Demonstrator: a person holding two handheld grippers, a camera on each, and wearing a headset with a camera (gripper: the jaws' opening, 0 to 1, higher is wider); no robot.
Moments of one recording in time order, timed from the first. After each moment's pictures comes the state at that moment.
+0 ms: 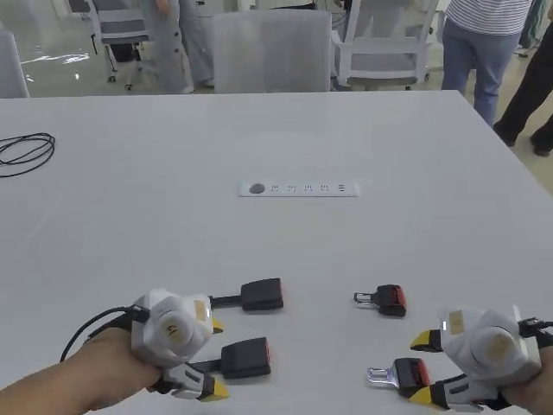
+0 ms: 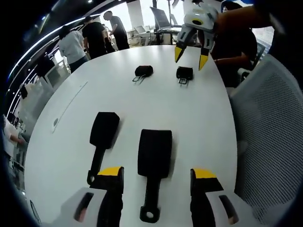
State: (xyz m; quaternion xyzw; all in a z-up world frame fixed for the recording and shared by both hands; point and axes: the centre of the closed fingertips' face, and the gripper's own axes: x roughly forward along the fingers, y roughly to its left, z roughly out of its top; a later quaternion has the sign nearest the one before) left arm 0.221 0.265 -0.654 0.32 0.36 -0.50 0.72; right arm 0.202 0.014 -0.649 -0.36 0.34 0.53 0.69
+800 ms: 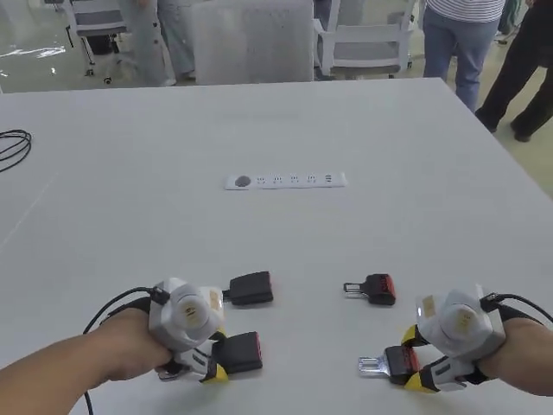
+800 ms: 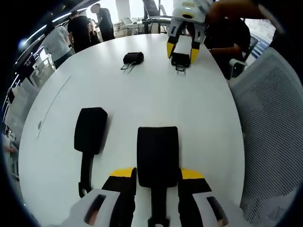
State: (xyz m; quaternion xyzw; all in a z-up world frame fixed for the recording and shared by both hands) left arm 0.227 0.255 -0.681 0.34 0.39 -0.54 0.66; right arm 0.208 0.003 -0.682 -0.36 0.39 0.54 0.65
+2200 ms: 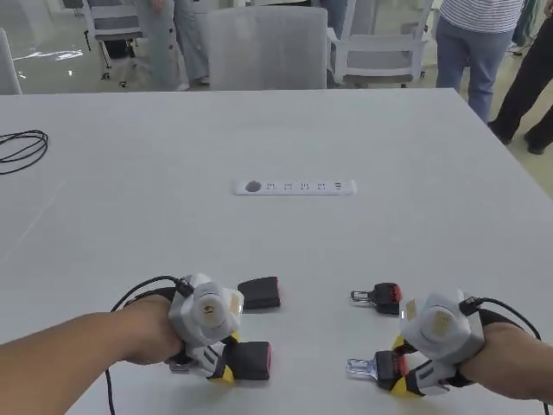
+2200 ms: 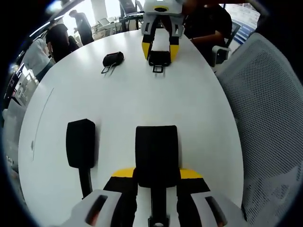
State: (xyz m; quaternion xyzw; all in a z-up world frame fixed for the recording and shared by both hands) left arm 0.224 0.250 -0.684 0.38 0.39 -0.59 0.59; right arm 0.215 0.033 -0.685 -0.36 0.40 0.55 0.64
